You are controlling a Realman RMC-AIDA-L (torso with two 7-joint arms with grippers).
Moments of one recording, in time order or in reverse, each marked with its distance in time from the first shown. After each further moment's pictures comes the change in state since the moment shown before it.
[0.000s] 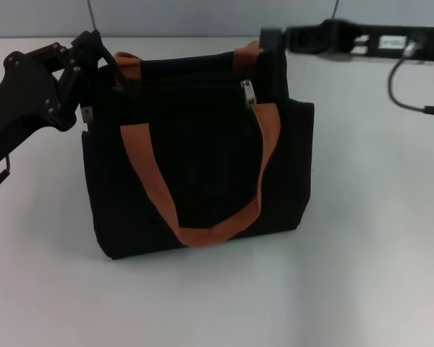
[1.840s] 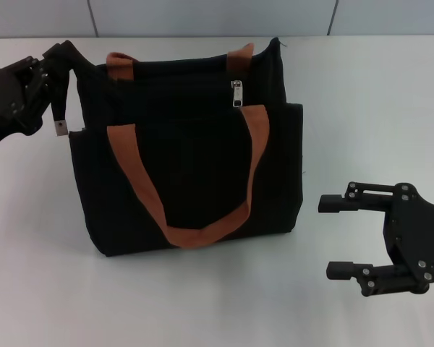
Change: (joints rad) left arm 0.039 0.049 0.001 0.004 0.010 -0.014 -0.203; right arm -0.108 -0.041 0.279 0.454 -0.304 -0.495 -1.312
